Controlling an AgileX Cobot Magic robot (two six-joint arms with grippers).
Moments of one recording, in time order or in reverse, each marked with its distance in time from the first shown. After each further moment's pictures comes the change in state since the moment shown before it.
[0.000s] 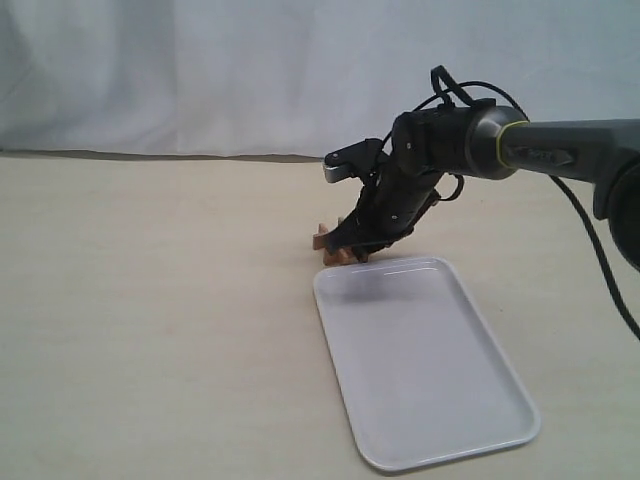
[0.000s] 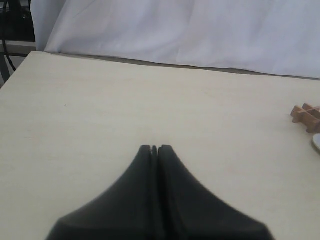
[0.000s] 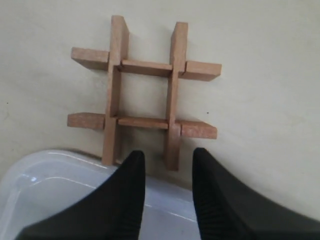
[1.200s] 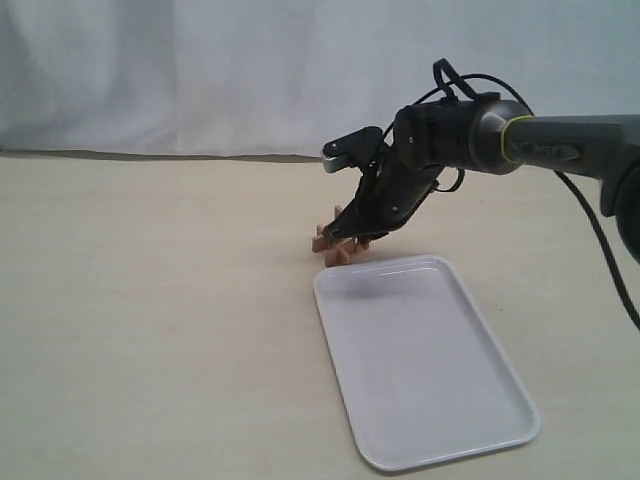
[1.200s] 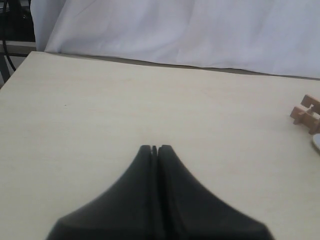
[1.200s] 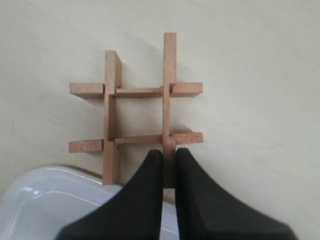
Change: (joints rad) left arm 0.000 0.000 0.000 0.000 0.000 0.000; right arm 0.000 -0.018 -0.002 -0.008 -0.045 -0.029
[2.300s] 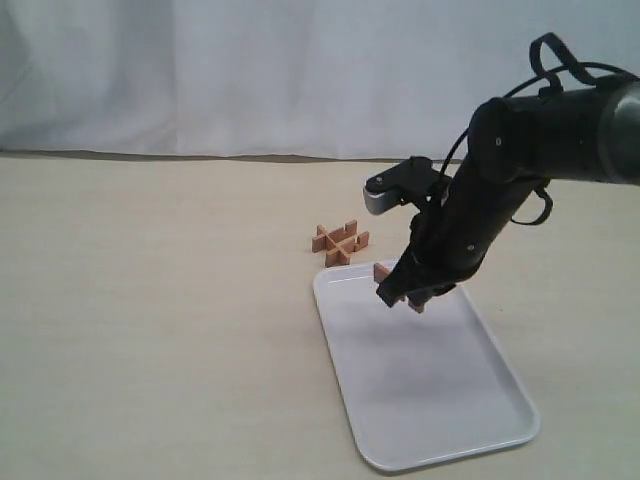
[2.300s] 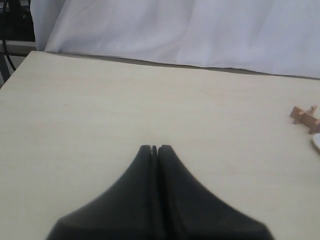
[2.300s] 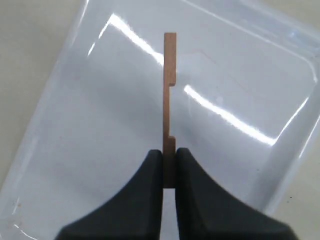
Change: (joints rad) left arm 0.000 0.000 0.000 0.000 0.000 0.000; right arm -0.001 -0.393 0.481 0.077 0.107 -0.127
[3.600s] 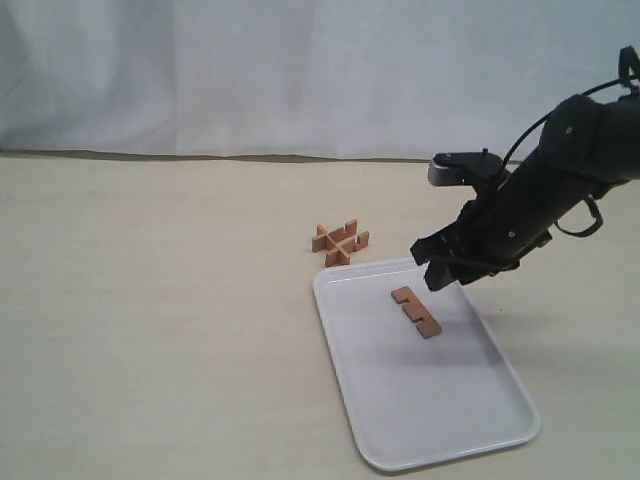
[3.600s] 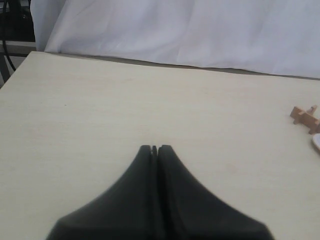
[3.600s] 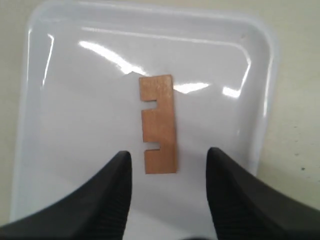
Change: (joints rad) left arm 0.000 0.000 0.000 0.000 0.000 0.000; right arm -0.197 0.013 0.012 0.236 -0.050 -0.022
